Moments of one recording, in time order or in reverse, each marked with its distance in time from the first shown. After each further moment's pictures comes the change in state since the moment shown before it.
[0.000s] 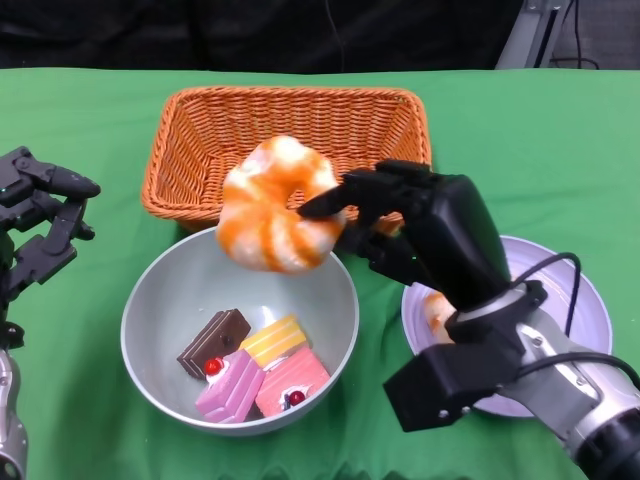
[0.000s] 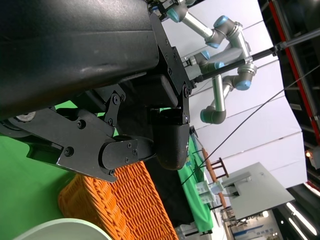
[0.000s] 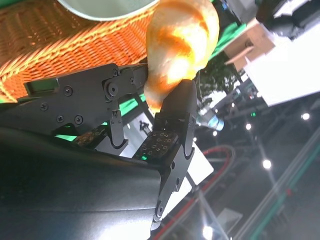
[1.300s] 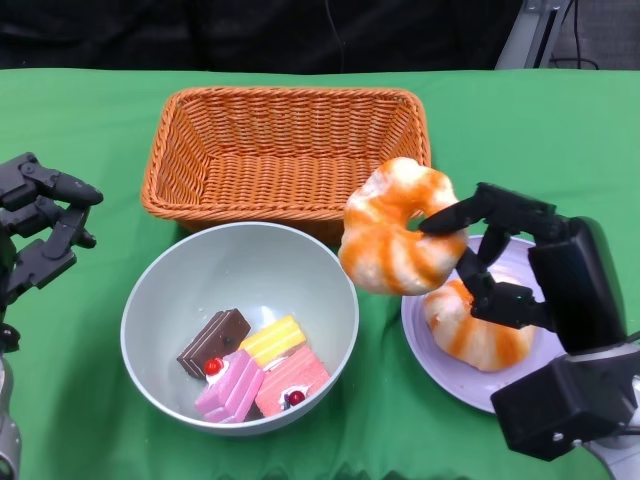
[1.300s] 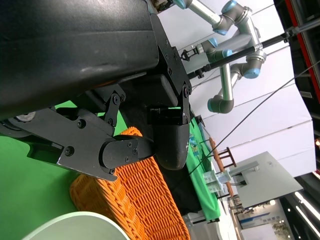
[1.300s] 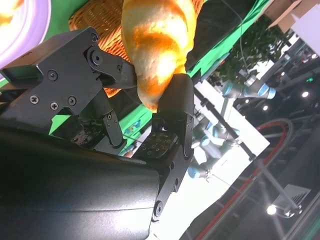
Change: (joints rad) left arm -0.017 0.017 0.001 0.048 -0.021 0.010 -0.065; right arm 0.334 -0.025 -0.259 -0.388 0.151 0.136 0.217
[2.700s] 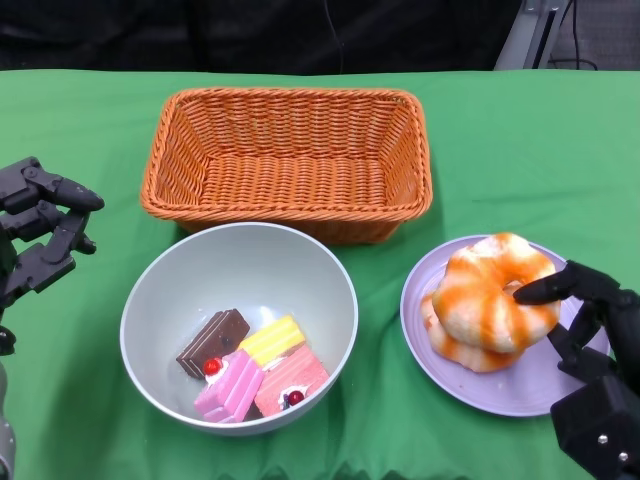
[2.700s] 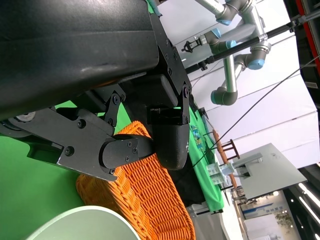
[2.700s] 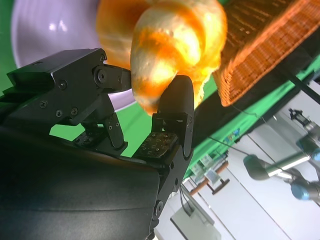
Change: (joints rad) left arm -0.005 0.013 0.002 0.020 -0.004 0.008 -0.050; right arm 0.106 -0.083 -0.088 0.248 0.009 0.046 -0.023
